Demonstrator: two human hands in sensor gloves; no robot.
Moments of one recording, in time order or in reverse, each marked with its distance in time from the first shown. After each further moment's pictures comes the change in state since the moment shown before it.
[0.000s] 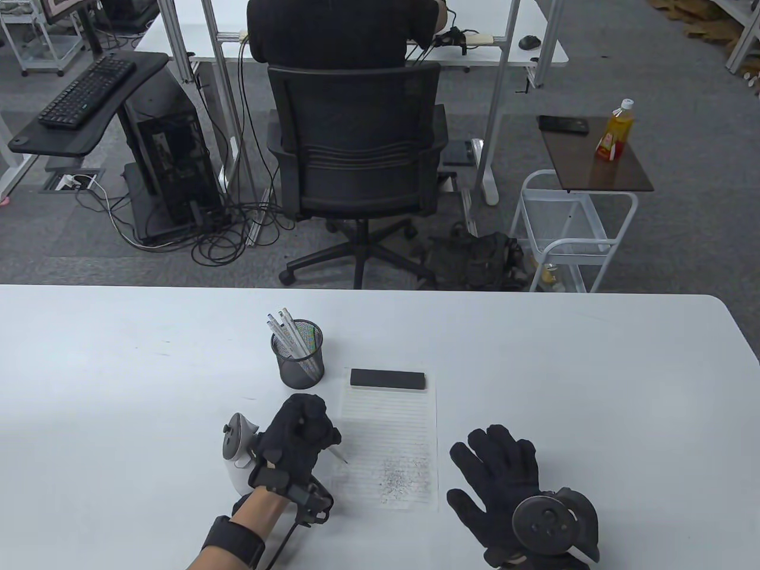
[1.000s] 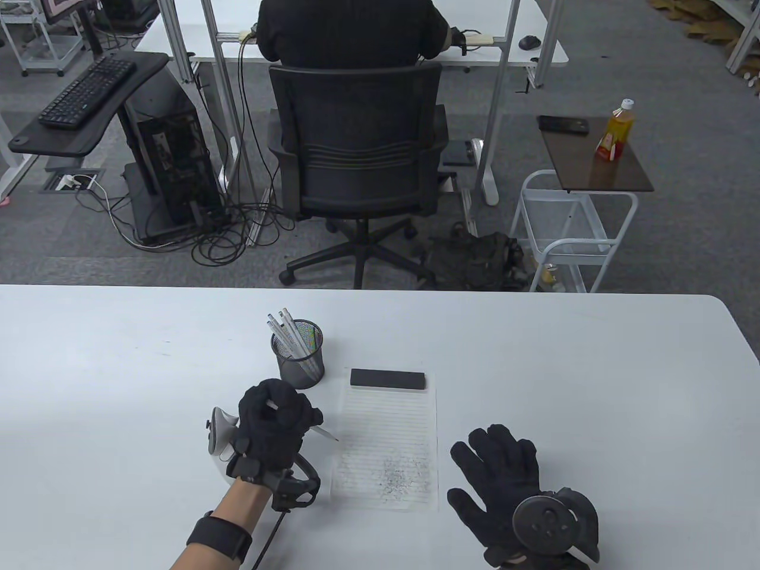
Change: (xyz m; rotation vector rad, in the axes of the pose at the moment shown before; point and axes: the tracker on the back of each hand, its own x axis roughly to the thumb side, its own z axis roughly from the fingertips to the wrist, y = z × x) left_hand 0.033 0.006 -0.003 0.020 -0.117 0.218; right_hand 0.000 -0.001 0.000 -0.004 0.004 0.001
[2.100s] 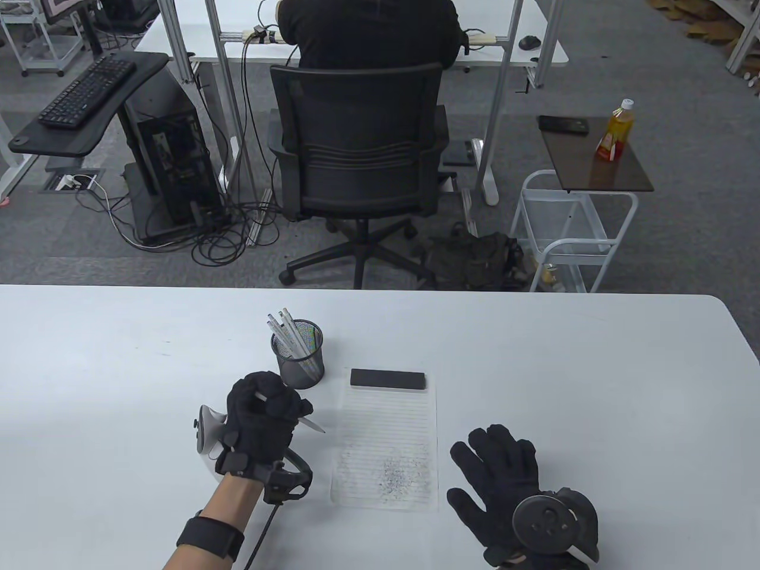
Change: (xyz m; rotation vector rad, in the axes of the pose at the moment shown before) left_hand 0.023 -0.009 0.002 0.043 -0.032 0.029; right_hand 0.001 0.000 0.000 0.000 0.002 -0.007
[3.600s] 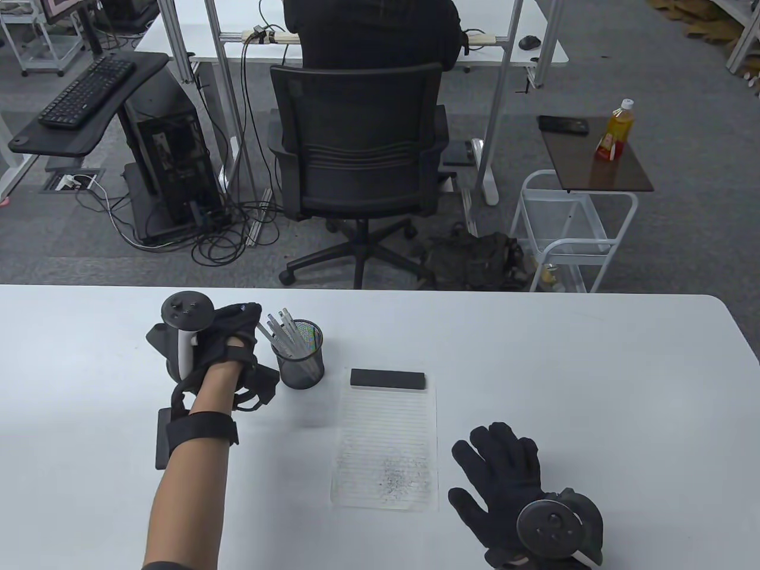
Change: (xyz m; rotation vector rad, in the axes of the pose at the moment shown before) left_hand 0.122 0.001 -0.103 0.561 0.288 -1.412; right_hand 0.002 -0.004 0.002 -0.041 -0.029 -0.005
